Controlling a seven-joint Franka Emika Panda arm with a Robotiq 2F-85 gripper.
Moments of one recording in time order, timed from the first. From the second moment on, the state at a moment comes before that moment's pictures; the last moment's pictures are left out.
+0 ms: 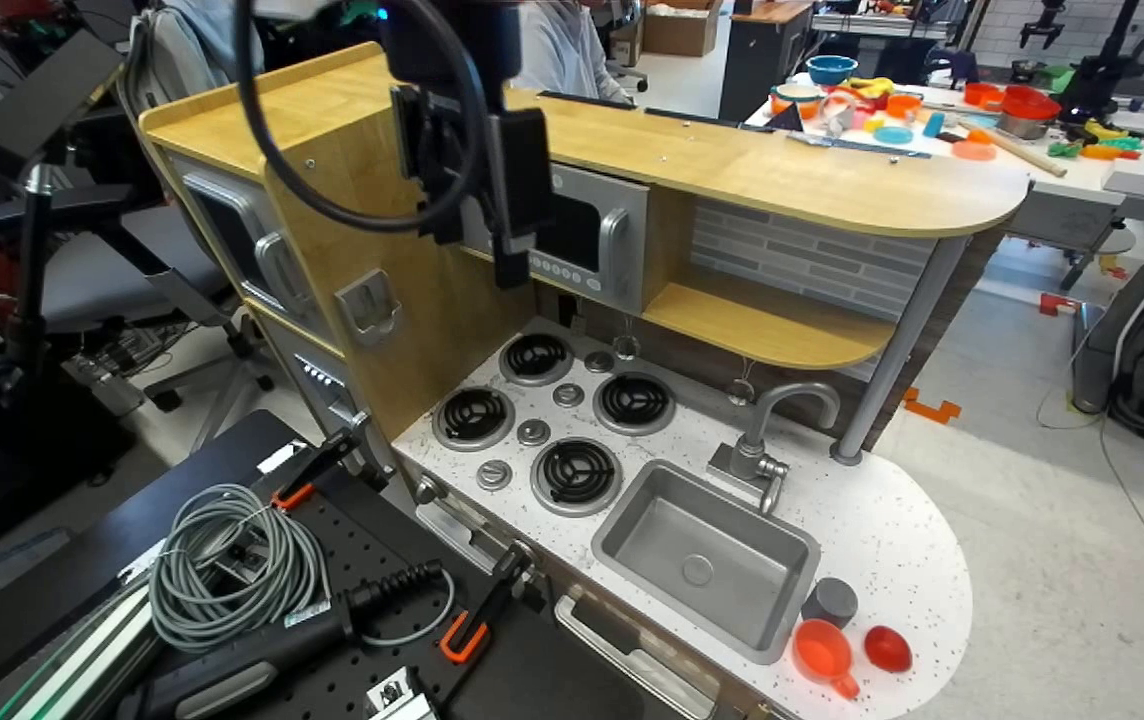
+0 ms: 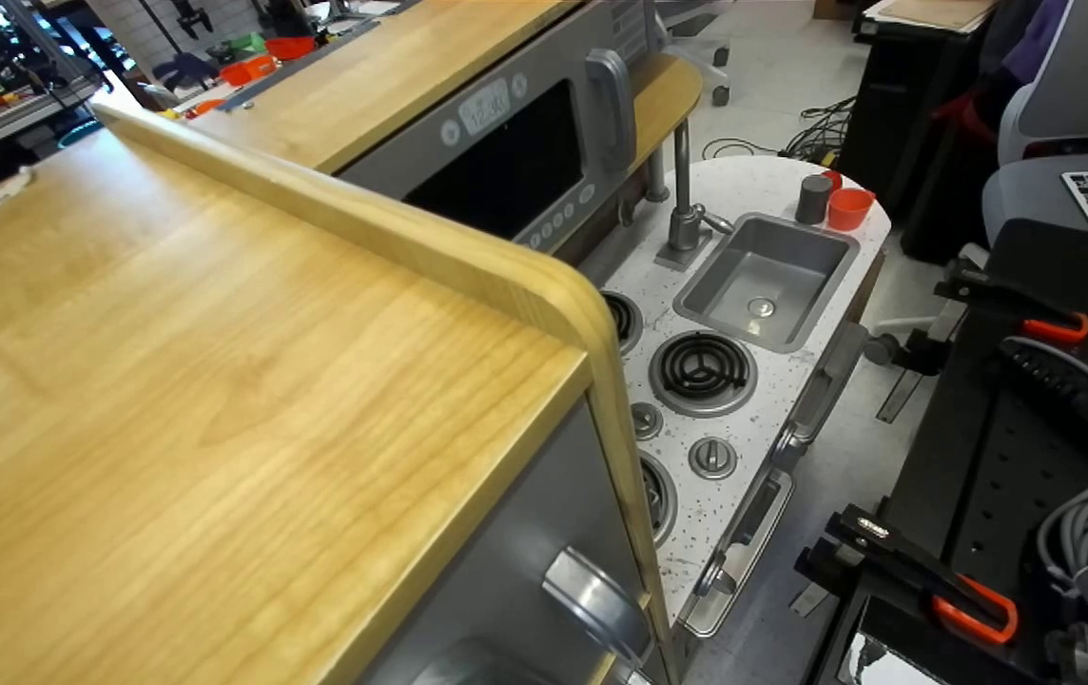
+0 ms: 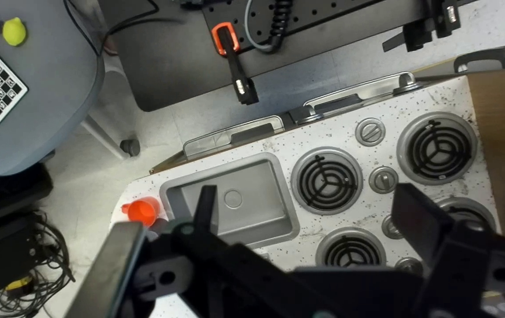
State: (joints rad) arm -0.09 -0.21 -0.04 -2.30 -0.11 1.94 0.19
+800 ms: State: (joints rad) arm -0.30 0.27 -0.26 -1.98 0.03 2.00 -0.16
